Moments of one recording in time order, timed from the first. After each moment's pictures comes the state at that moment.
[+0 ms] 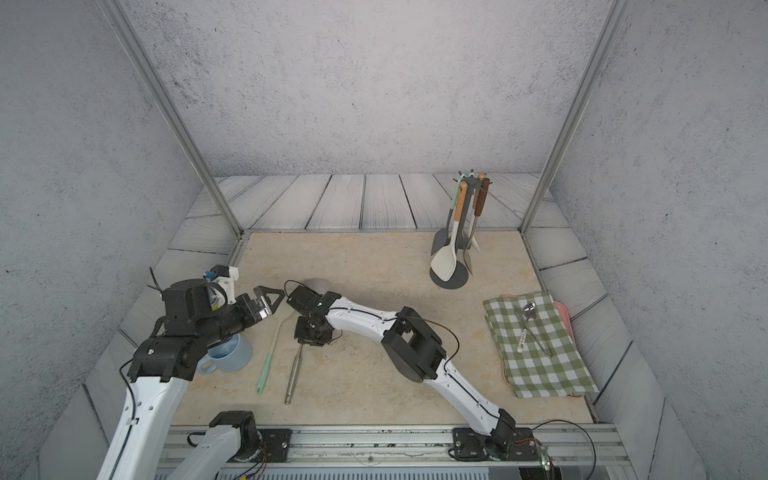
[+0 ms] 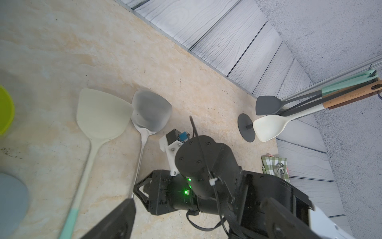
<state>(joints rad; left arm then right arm) -0.02 0.78 0.97 -0.79 0.42 -0.53 1.06 2.40 2.04 -0.77 -0.21 1.04</state>
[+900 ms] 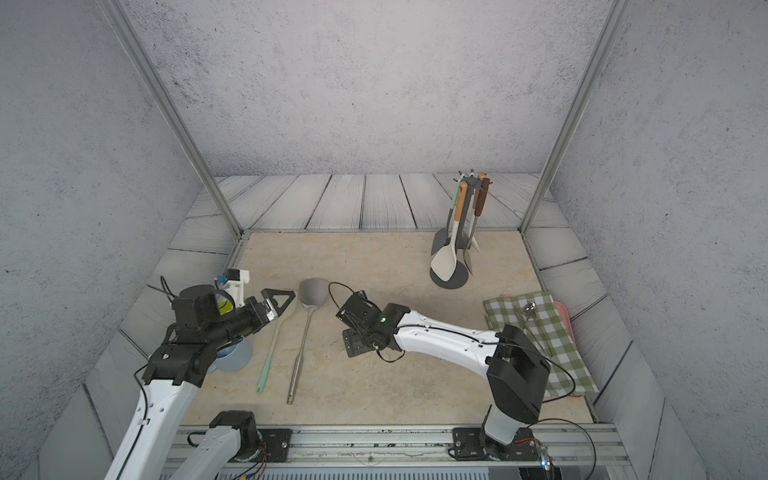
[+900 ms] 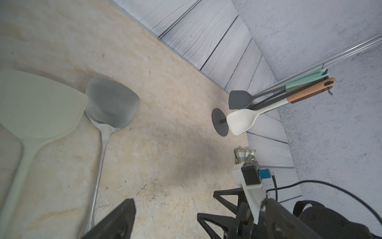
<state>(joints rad) -0.08 0.76 0.79 -0.55 0.55 -0.67 1.06 1.61 1.19 -0.71 0.19 0.61</state>
